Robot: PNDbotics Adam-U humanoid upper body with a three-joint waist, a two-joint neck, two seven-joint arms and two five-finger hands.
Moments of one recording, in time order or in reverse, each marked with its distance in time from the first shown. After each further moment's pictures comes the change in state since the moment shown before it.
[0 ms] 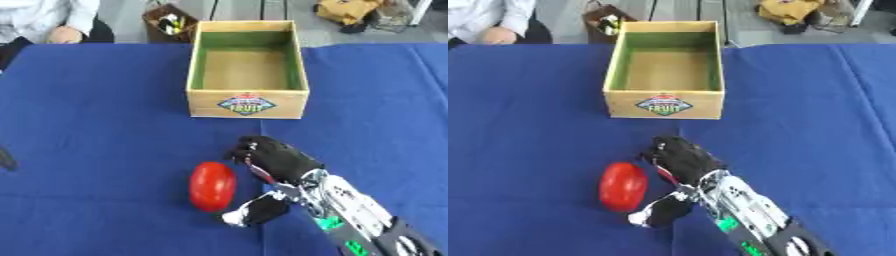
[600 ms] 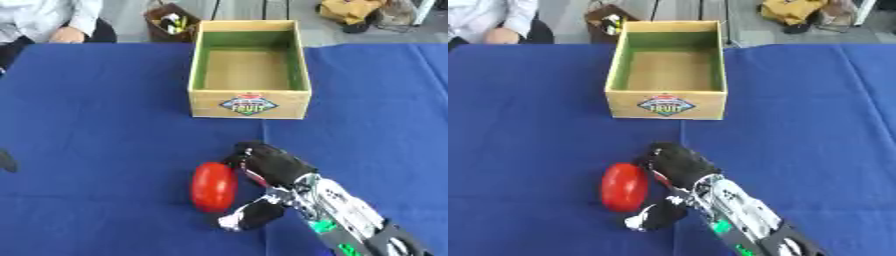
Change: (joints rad) left arm 0.000 0.000 0.000 0.000 0.000 -0.001 -0.007; right arm -0.006 0.019 0.012 0.037 0.000 -0.001 -0.029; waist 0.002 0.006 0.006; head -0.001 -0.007
